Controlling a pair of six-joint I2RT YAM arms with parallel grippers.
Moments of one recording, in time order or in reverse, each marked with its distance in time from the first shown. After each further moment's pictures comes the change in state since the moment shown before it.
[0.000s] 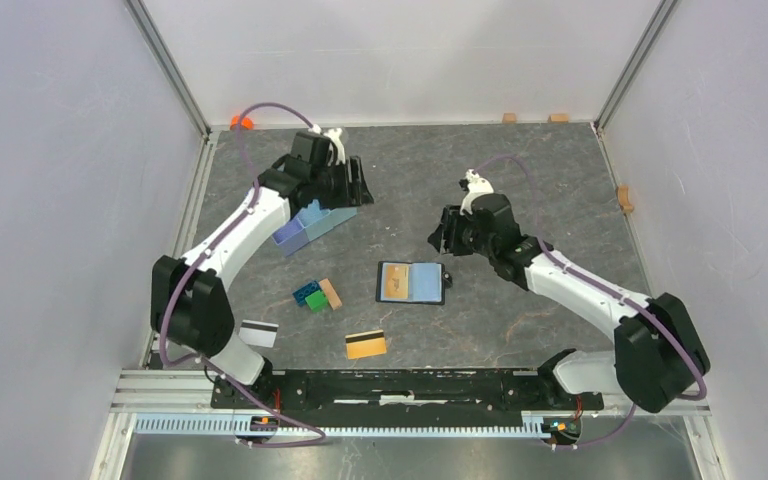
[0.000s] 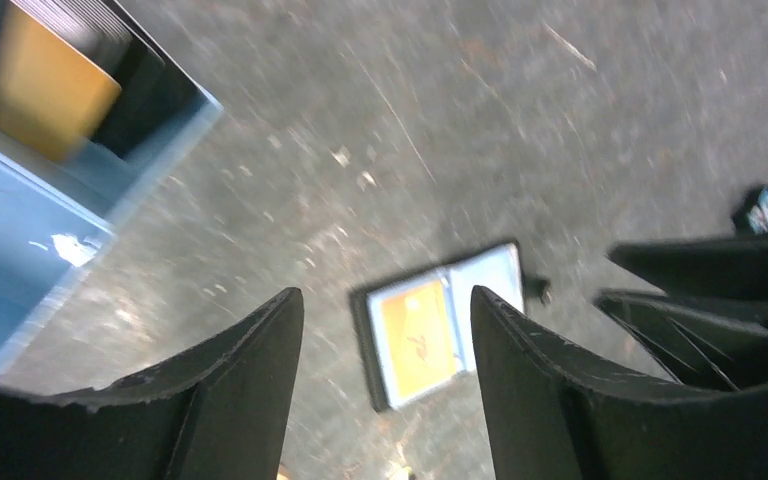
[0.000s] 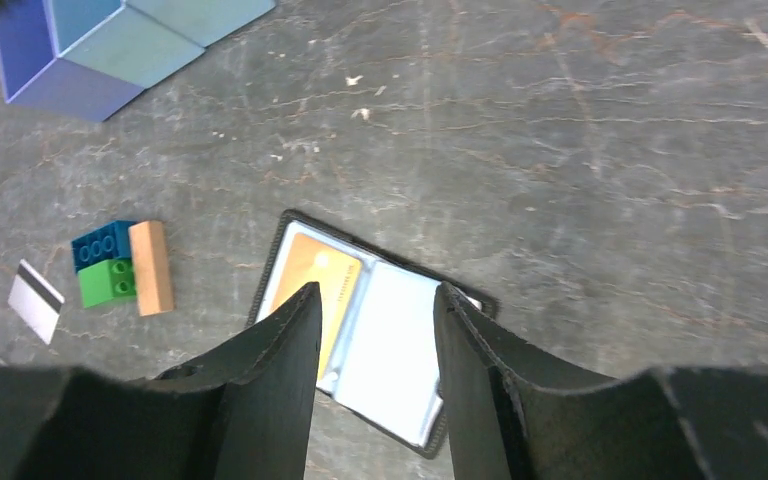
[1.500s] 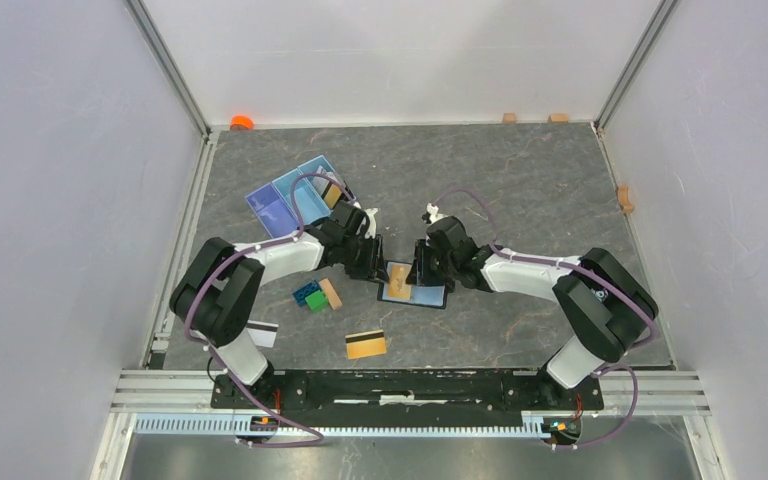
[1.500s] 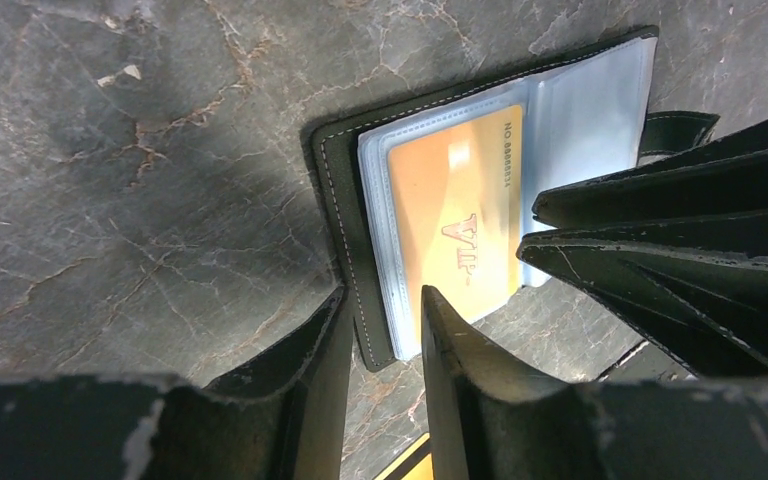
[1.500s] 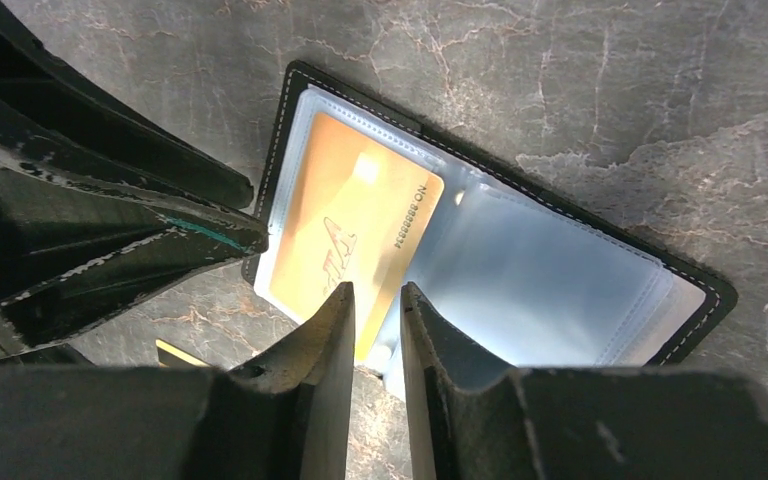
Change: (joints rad) left arm -0.156 0.124 -0.370 0.262 0.103 -0.036; right arm 0.135 0.267 -0.006 0.015 -0.063 0.171
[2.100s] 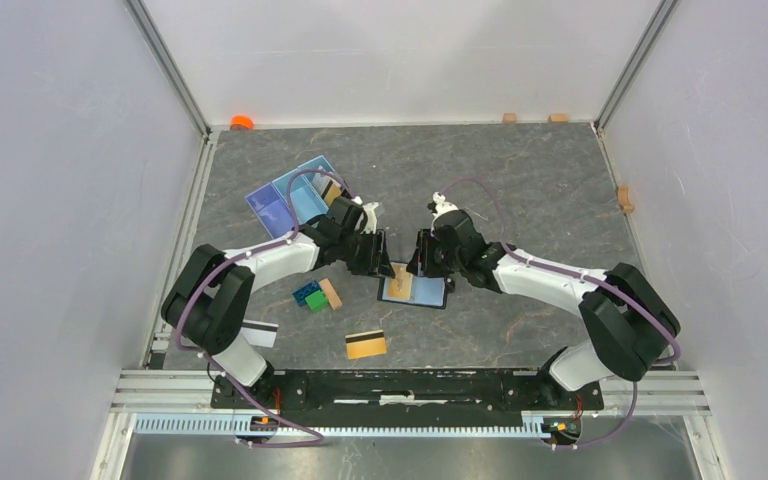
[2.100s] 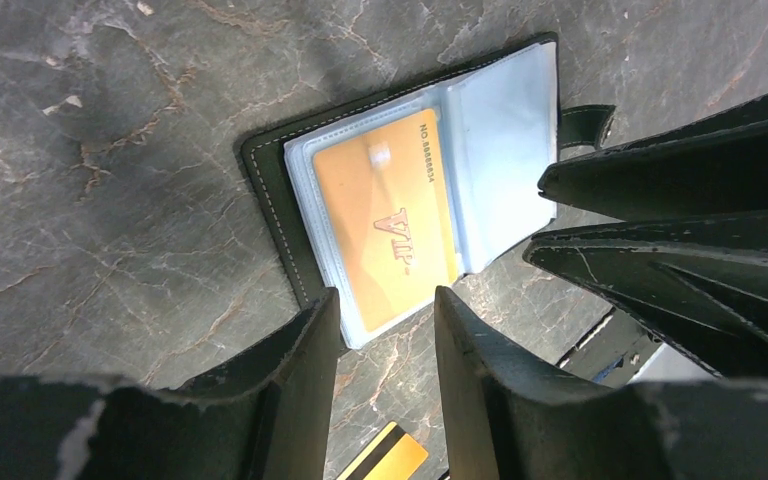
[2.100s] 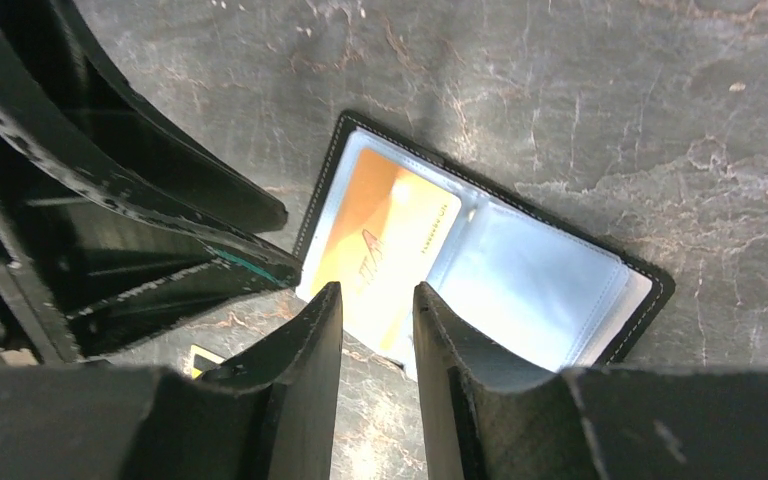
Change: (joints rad) left arm 0.000 -0.057 0.000 0.023 0.058 0.000; right arm 0.000 -0.117 0.024 -0.038 0.070 -0.025
